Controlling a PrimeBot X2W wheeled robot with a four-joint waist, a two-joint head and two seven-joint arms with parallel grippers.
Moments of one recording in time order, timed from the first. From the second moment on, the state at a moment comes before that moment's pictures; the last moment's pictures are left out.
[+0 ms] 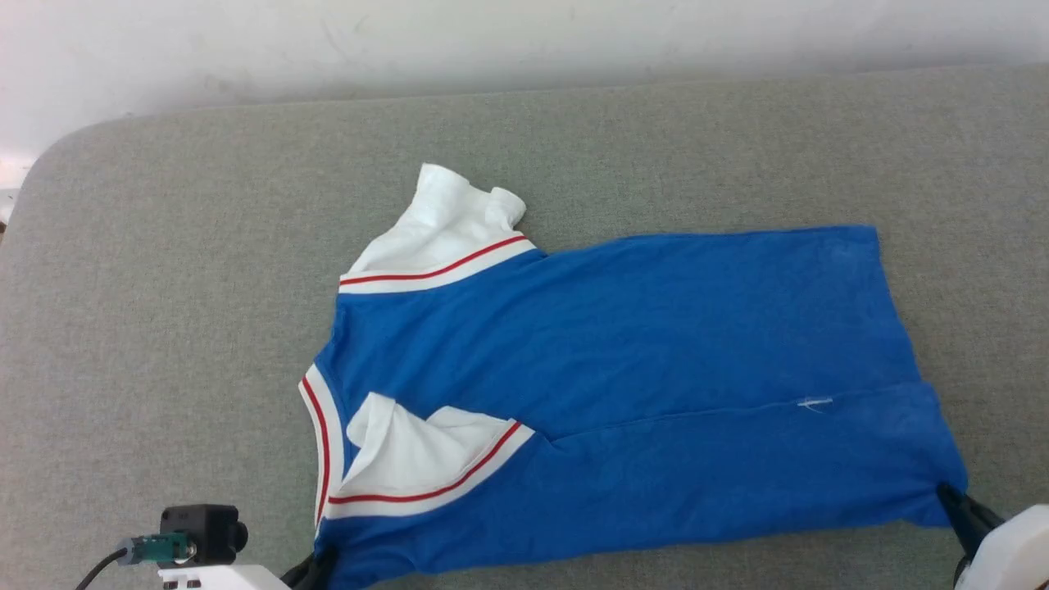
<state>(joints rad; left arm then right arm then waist) 0.25 0.51 -0.26 -0.32 -0.75 0.26 0.46 0.18 -0.09 -0.30 -0.20 0.37 0.13 0.62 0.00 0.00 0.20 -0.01</state>
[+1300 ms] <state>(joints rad) 0.18 0.46 -0.12 -0.29 -0.67 0.26 0.11 0.17 -0.07 -0.32 -0.25 0.33 0.13 0.42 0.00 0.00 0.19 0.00</state>
